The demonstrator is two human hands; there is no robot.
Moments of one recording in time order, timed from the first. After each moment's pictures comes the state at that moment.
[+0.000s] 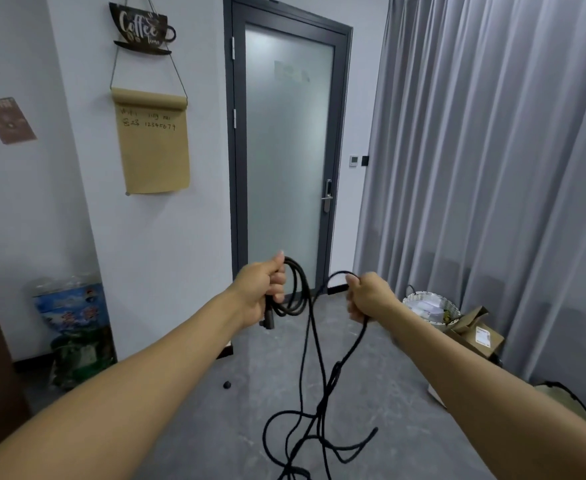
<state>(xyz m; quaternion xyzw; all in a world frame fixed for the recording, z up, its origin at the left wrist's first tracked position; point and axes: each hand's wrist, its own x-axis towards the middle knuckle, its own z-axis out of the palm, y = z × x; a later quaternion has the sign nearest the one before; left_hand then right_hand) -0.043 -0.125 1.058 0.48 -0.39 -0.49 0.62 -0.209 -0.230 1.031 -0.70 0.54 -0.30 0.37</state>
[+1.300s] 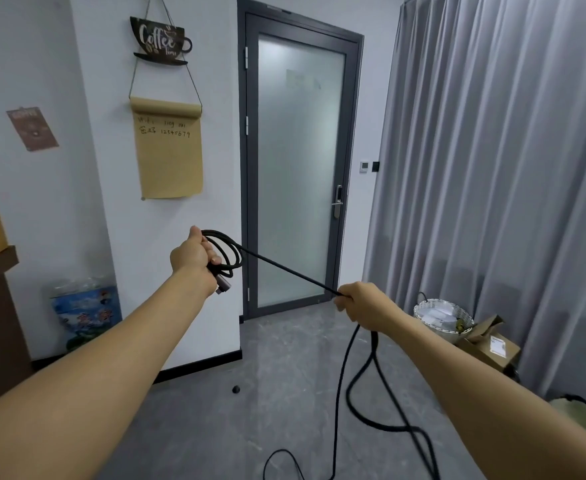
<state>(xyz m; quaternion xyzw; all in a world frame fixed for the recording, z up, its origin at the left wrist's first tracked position) 0.040 -0.115 1.085 0.41 -0.09 -0.31 0.85 -0.198 -0.220 1.034 -0.86 0.43 -0.18 0.19</state>
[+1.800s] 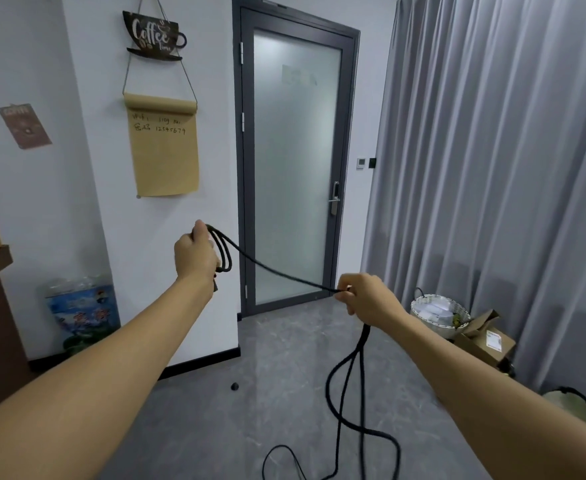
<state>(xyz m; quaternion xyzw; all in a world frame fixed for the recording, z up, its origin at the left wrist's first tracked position) 0.036 -0.120 1.074 0.59 -0.25 -0.14 0.76 -0.203 -0.218 1.034 -0.85 0.44 -0.24 0.16</state>
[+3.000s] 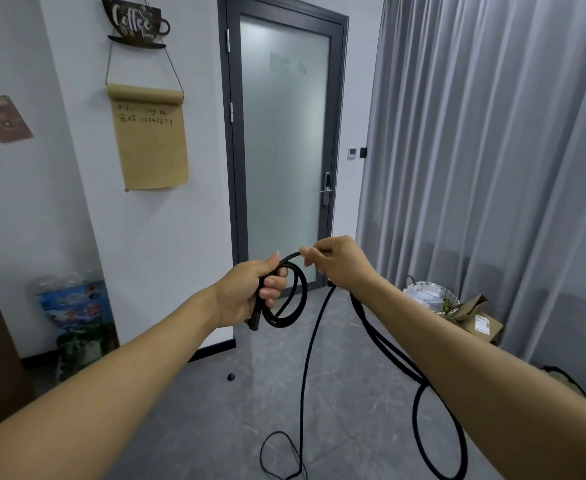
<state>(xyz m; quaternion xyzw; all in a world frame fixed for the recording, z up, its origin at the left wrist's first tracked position) -0.032 -0.095 1.057 0.47 -0.46 -0.55 0.52 -0.183 -0.189 1.068 -0.81 0.34 -0.37 0.31</state>
